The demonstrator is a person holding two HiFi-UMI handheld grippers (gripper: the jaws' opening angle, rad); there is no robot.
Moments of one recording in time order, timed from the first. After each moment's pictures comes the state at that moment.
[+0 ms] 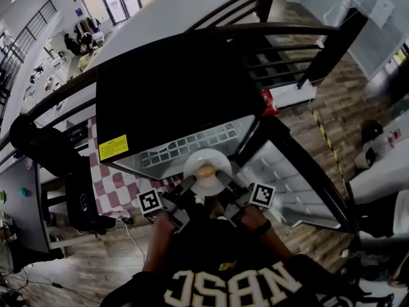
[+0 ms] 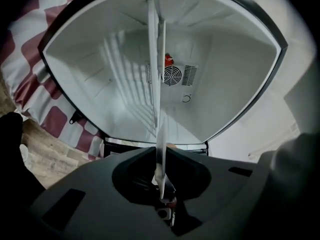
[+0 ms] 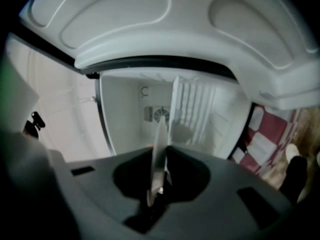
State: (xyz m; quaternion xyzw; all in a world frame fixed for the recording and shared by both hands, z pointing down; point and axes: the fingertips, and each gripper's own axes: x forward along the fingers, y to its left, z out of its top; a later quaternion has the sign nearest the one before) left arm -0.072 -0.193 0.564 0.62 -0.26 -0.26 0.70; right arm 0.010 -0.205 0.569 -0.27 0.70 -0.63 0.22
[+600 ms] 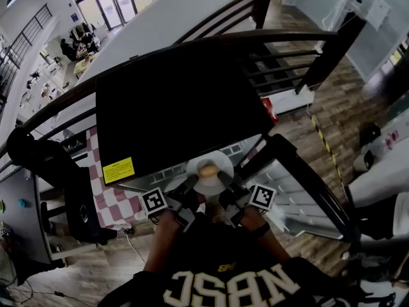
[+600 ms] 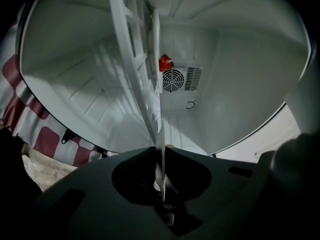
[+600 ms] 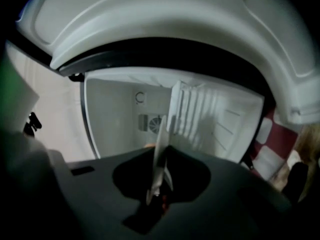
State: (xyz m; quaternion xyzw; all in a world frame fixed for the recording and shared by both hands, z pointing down) left arm -0.080 -0.250 0.563 0.63 -0.28 -0.24 0.68; right arm 0.003 -0.252 0.572 -0.30 0.69 -0.62 0.24
